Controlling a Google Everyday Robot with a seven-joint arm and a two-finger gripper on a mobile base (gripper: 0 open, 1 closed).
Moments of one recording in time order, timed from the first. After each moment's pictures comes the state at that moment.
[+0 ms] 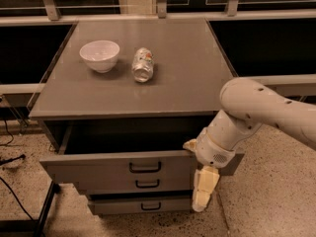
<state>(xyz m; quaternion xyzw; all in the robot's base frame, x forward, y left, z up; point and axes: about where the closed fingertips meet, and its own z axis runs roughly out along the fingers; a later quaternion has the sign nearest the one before) 0.425 -0.094 0.695 -0.68 0.70 0.22 0.09</state>
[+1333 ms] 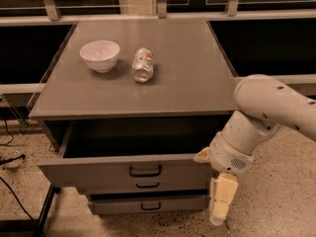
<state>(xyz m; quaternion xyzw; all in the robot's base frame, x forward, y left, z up) 0.380 -0.123 0.719 -0.67 0.70 0.25 0.05</state>
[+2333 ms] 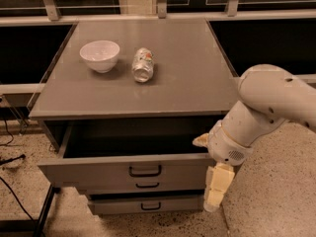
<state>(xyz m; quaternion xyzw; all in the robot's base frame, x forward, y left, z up) 0.409 -0.115 0.742 -0.67 0.70 0.19 0.10</state>
